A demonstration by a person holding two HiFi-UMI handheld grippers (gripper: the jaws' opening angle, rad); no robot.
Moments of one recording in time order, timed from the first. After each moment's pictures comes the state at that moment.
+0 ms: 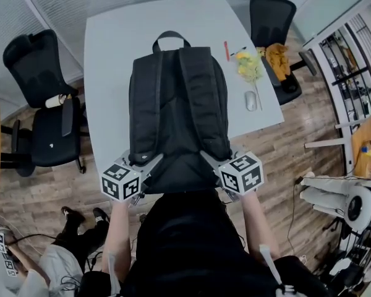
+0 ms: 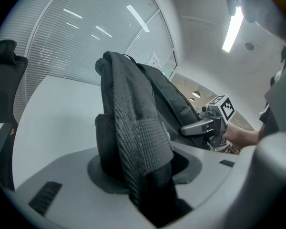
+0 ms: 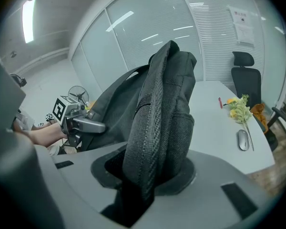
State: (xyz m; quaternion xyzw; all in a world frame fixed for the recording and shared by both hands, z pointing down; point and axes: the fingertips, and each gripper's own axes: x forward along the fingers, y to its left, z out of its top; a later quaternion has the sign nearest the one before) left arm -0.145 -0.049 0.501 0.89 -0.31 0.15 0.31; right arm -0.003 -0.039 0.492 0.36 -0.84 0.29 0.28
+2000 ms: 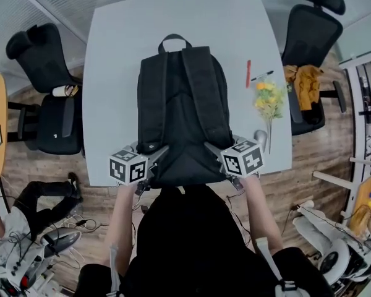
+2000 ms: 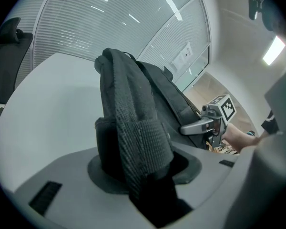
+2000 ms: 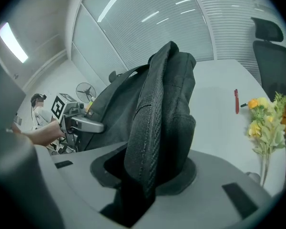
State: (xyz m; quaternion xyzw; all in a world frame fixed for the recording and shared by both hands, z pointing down) left arm -0.077 -0.230 0.566 0.80 -0.38 0.19 0.43; right arm 0.065 -0.252 0.567 0.24 -0.83 0.37 0.33
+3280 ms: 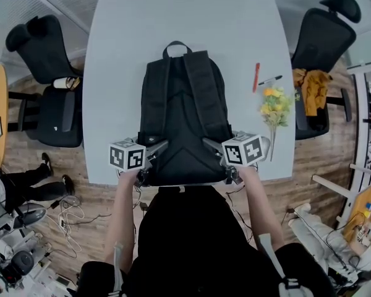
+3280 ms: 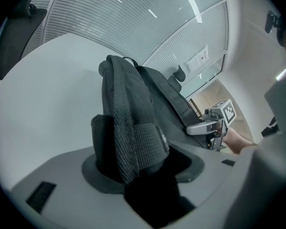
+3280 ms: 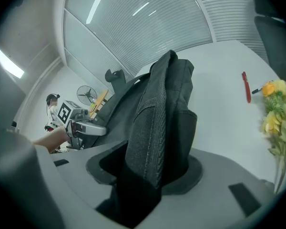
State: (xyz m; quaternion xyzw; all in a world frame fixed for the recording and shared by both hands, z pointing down) left arm -0.092 -0.254 0.619 0.75 -0.38 0.18 0.50; right arm 0.059 -0.287 0.608 0.21 -0.81 0.43 0.33
